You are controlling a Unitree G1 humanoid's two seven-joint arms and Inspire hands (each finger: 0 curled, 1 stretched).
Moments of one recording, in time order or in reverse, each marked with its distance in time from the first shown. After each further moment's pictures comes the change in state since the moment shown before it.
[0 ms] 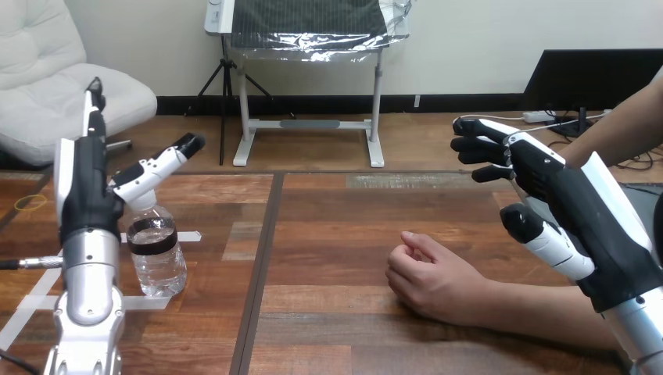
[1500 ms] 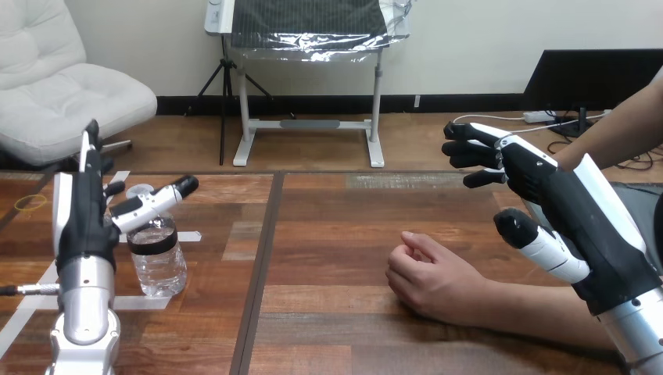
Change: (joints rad) left arm 0.019 0.011 0.003 0.115 0.018 0.013 -0.001; right arm 0.008 -0.003 0.014 -0.016 0.006 0.001 0.011
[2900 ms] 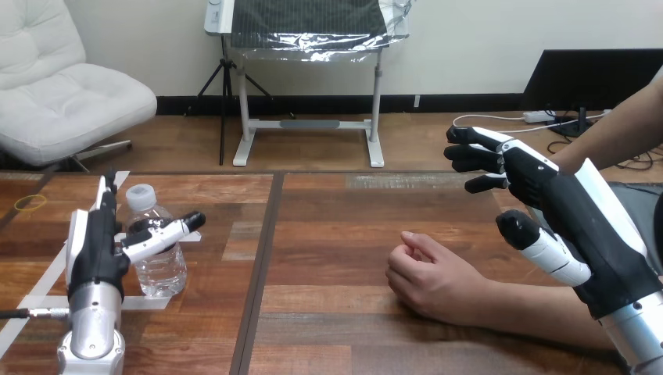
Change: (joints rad) left arm -0.002 -0.001 -0.020 0.122 -0.005 0.053 -0.030; right arm 0.013 -0.004 0.000 -0.006 0.009 0.017 0.001
